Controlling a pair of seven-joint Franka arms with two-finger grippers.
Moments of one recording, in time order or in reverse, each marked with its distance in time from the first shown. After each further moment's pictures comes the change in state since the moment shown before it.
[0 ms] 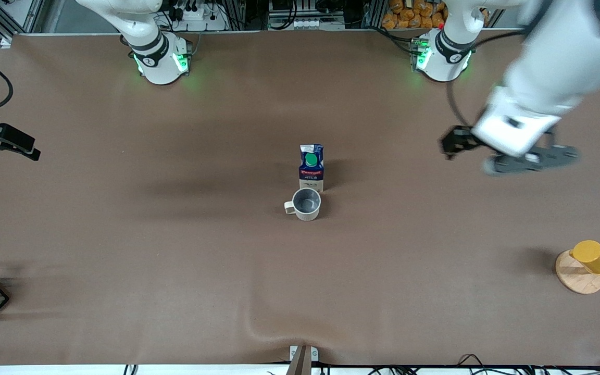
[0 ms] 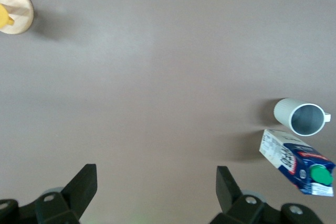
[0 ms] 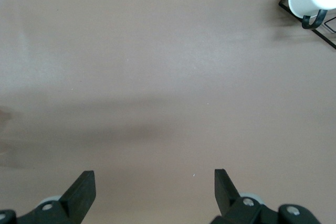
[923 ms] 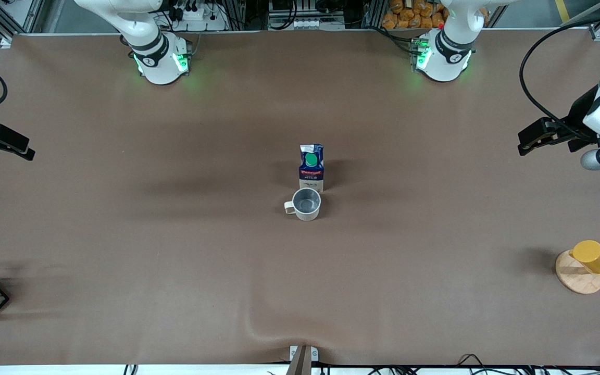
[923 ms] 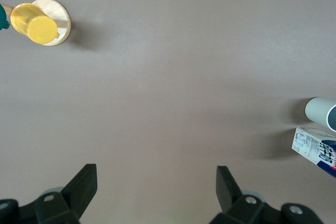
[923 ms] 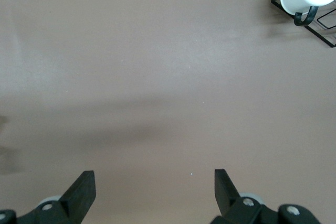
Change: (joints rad) left arm 0.159 -0.070 0.000 -0.036 -0.013 -0.018 0.191; right arm 0.074 -0.001 -0.092 0.000 0.000 -0.001 0.002
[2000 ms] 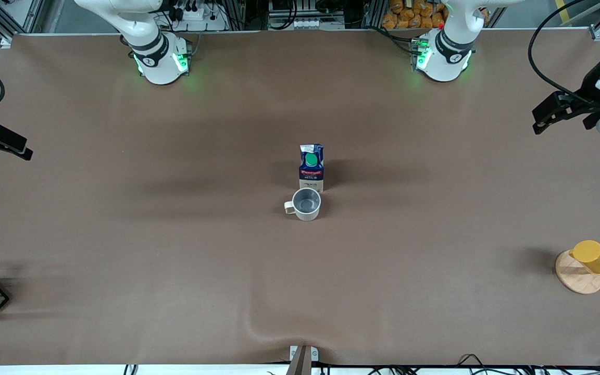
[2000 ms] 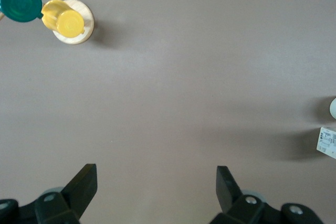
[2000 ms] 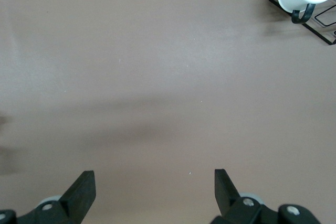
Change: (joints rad) left arm -0.134 -0.233 0.211 -0.300 0.000 0.138 0.076; right arm 0.000 0.000 -0.009 0.000 0.000 -0.005 0.000
